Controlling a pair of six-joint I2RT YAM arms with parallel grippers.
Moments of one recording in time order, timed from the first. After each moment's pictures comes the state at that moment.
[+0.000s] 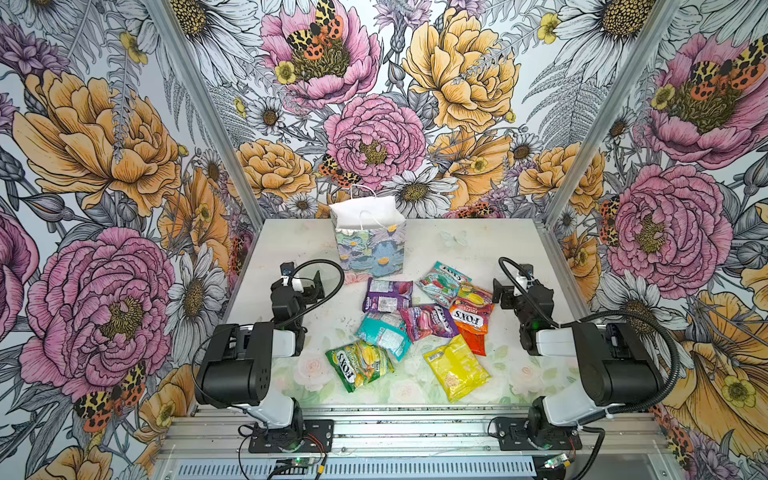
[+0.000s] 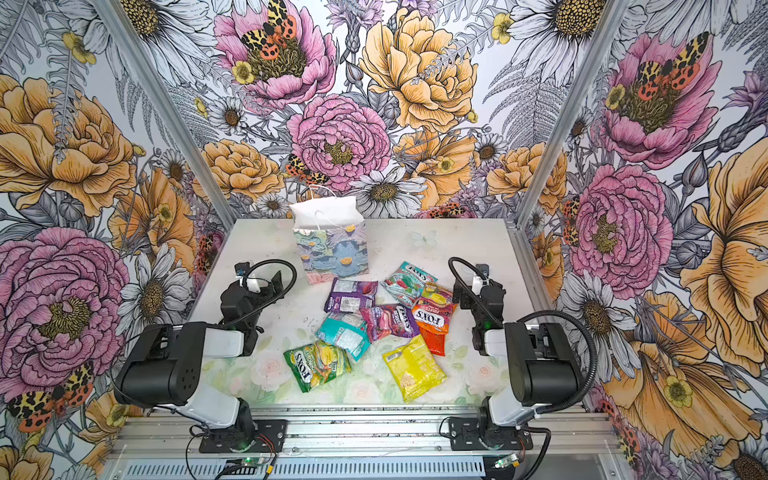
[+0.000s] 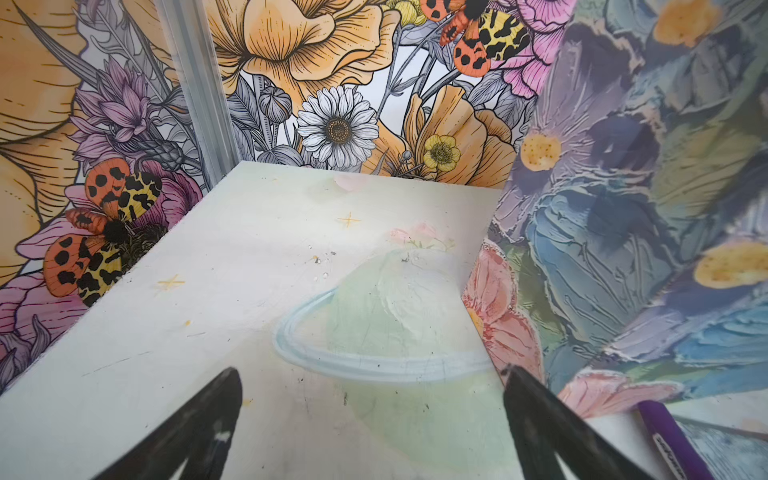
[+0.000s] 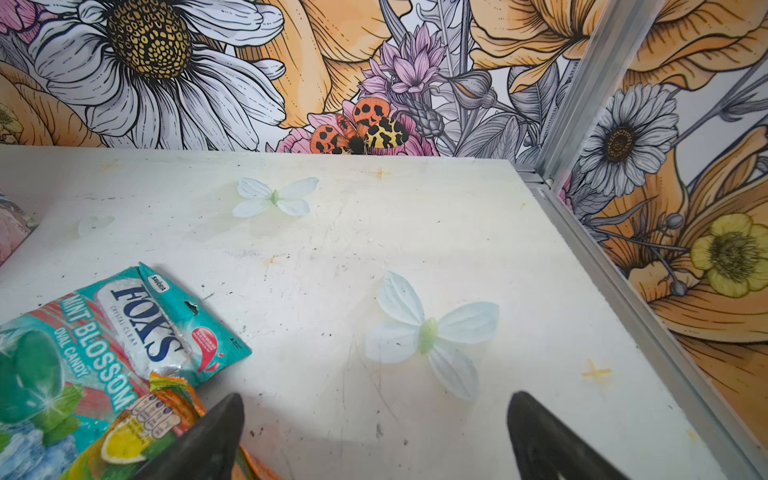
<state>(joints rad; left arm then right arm) 0.04 1.56 0.38 0.99 -0.02 -0.08 -0.04 1.54 0.38 0.85 -0.02 -0.03</state>
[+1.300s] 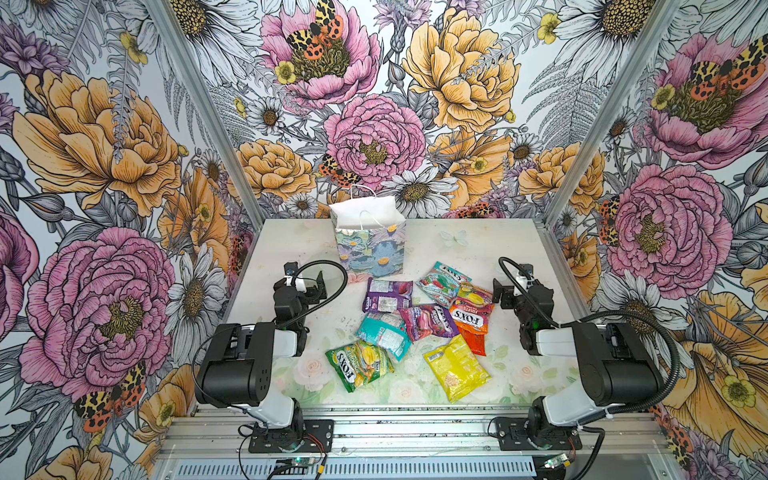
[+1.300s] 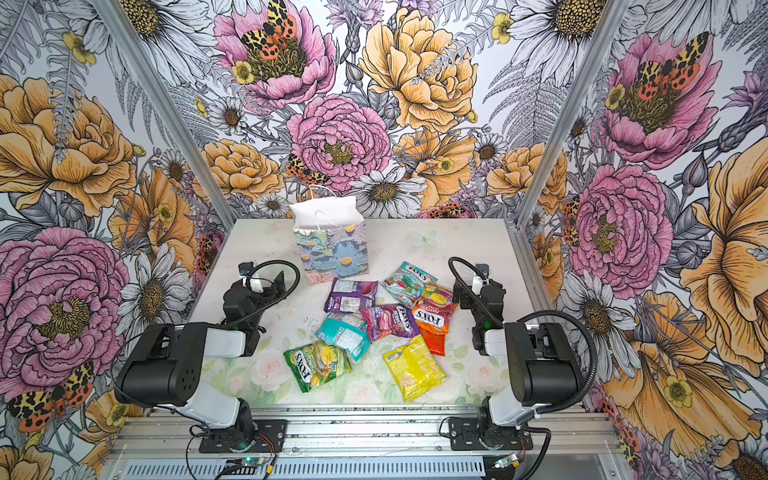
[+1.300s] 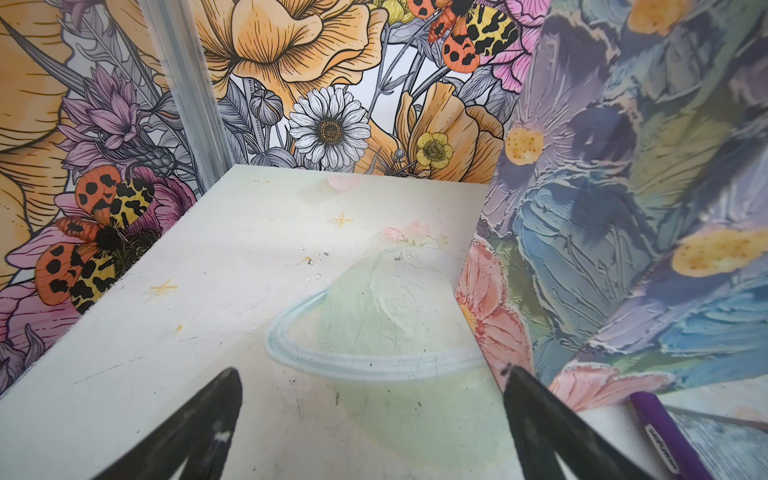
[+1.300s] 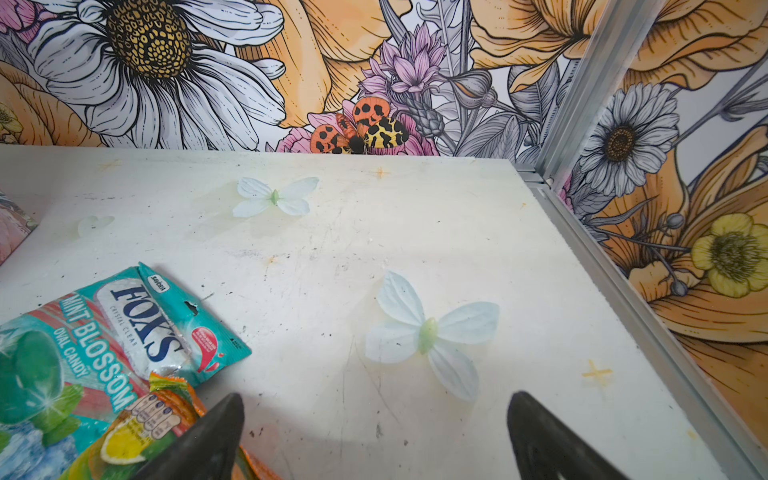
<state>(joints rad) 0.02 1.56 0.38 0.99 -0.03 -0.06 -0.04 1.54 0.38 0.85 -0.02 -0.03</state>
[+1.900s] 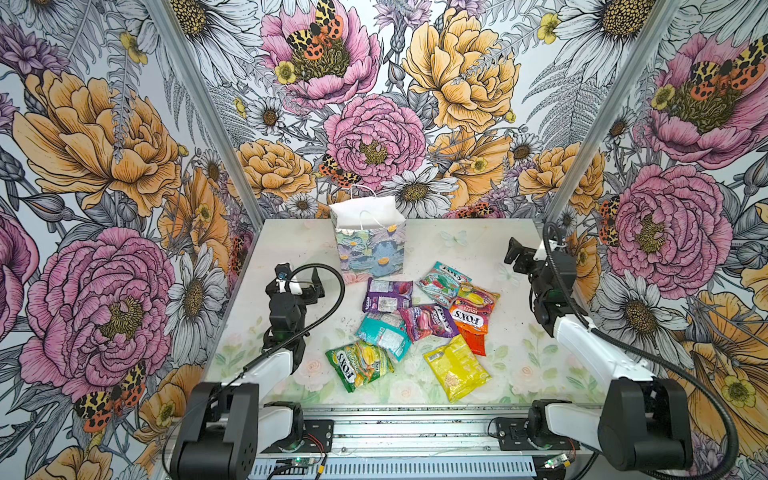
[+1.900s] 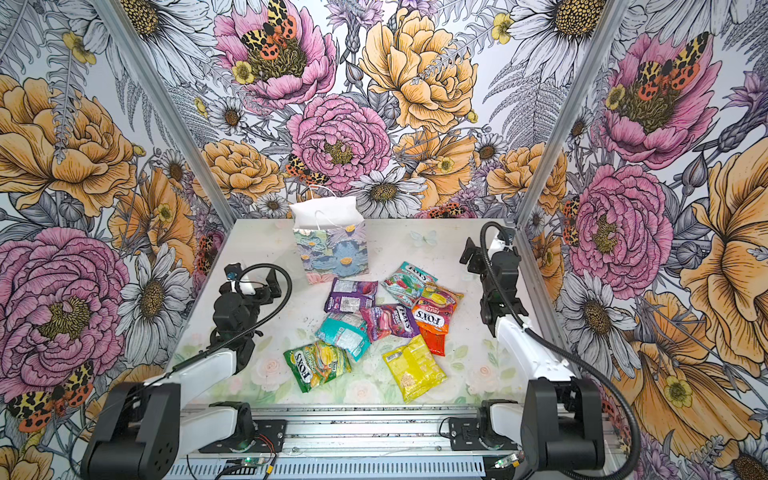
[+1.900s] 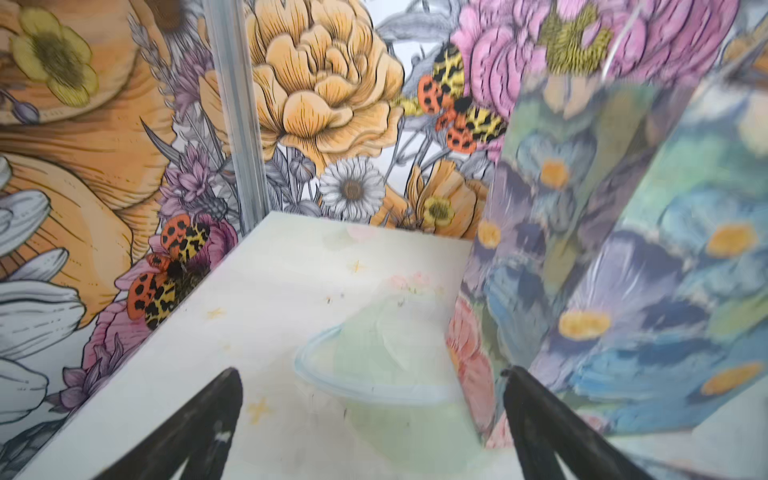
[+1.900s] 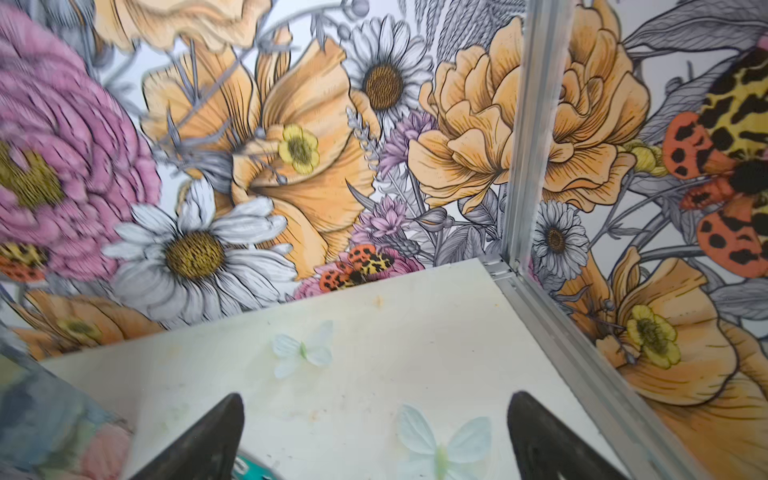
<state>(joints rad) -0.05 1.12 0.36 0.72 -0.20 -0.13 -0.02 1.18 0.71 0.33 0.09 0.26</state>
